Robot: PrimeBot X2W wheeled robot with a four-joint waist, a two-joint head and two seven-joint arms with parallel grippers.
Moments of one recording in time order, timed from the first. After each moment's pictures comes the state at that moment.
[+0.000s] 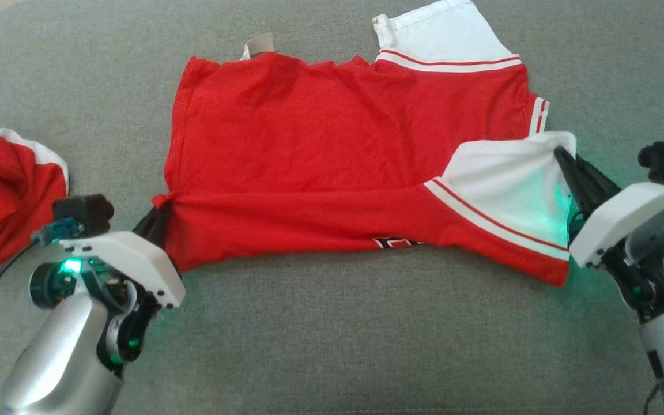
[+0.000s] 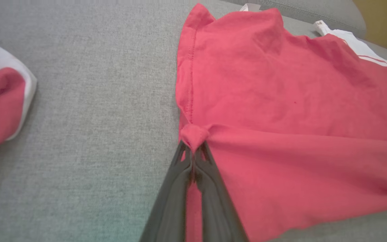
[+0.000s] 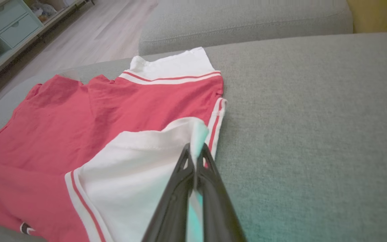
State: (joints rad) left arm -0.36 0.38 -0.42 0.26 -0.74 0.12 0.32; right arm -0.35 -0.35 0.20 0.28 0.55 0.13 0.28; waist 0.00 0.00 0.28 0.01
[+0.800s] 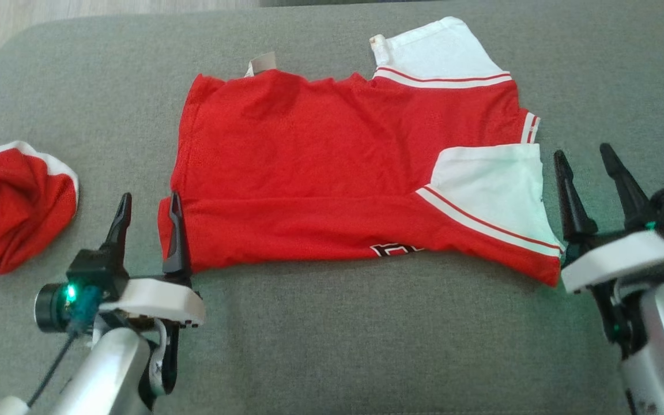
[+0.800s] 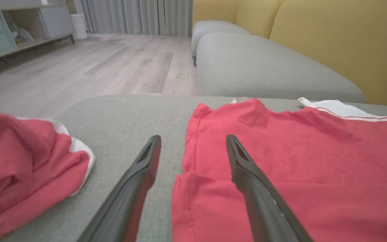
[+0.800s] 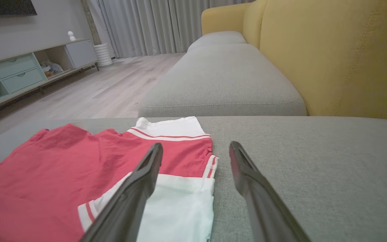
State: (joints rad) left arm -0.27 0.31 -0.44 0.25 -0.52 0.27 -0.15; right arm -0.26 -0.25 0.11 0.27 0.31 0.13 -0.10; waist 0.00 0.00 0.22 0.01
